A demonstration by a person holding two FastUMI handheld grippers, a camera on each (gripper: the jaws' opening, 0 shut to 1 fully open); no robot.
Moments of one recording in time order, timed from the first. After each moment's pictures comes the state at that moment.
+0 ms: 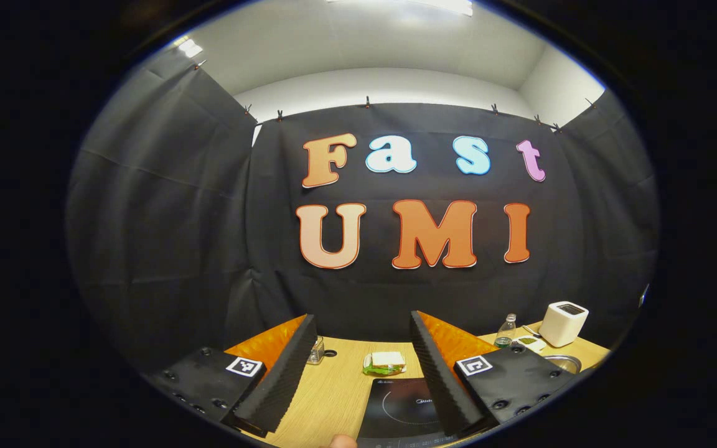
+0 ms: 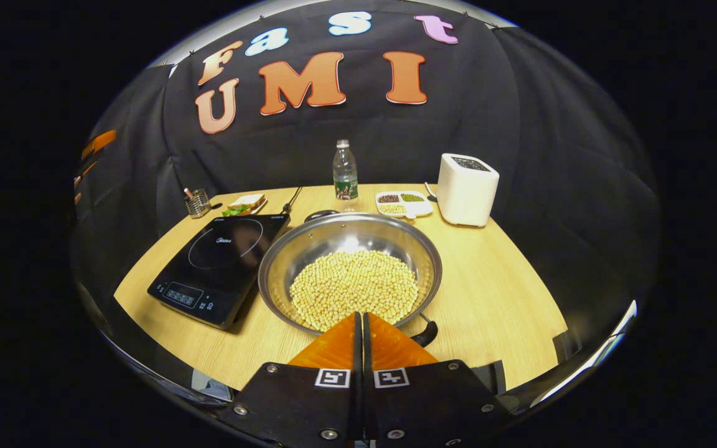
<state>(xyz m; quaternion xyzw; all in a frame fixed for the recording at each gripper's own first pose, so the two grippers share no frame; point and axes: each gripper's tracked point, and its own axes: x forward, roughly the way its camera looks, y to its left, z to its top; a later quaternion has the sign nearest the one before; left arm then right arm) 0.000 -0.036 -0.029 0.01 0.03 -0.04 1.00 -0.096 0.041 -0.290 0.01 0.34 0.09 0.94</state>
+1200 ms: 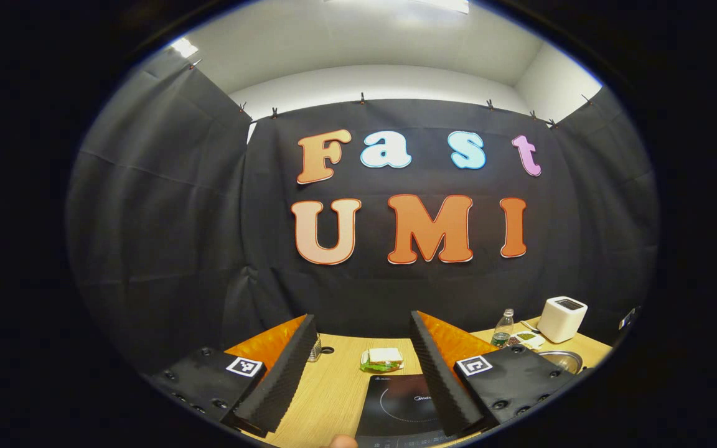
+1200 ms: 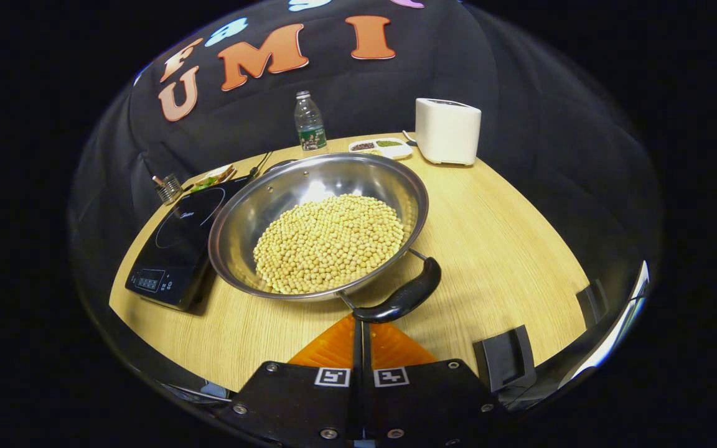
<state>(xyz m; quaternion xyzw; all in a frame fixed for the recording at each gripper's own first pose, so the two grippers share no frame) 0.000 -0.043 -0.037 0.01 0.03 -0.05 1.00 -0.102 0.013 -0.362 0.05 0.42 0.03 0.90</state>
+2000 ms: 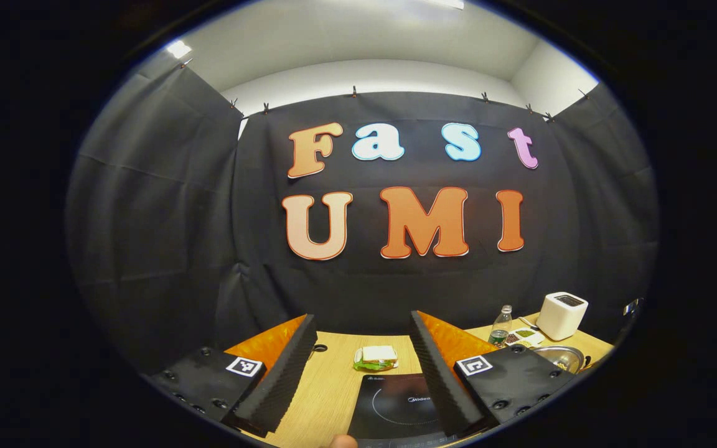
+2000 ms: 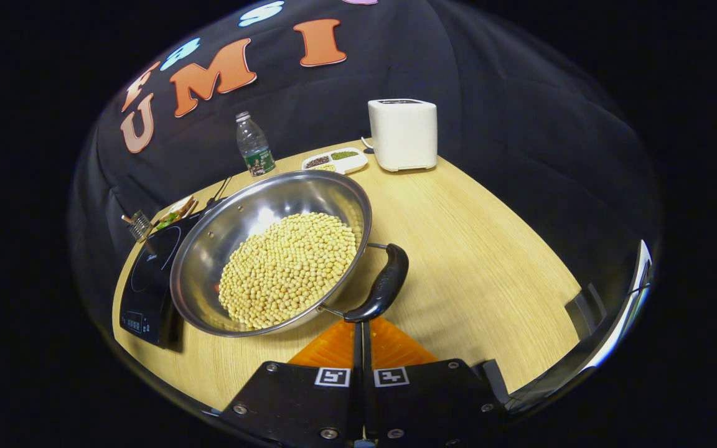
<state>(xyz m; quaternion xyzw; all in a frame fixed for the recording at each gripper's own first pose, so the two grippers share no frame) 0.021 -0.070 -0.053 0.02 0.05 -0.06 1.00 -0.056 -0.039 -0.369 0.09 0.41 -0.04 0.91</state>
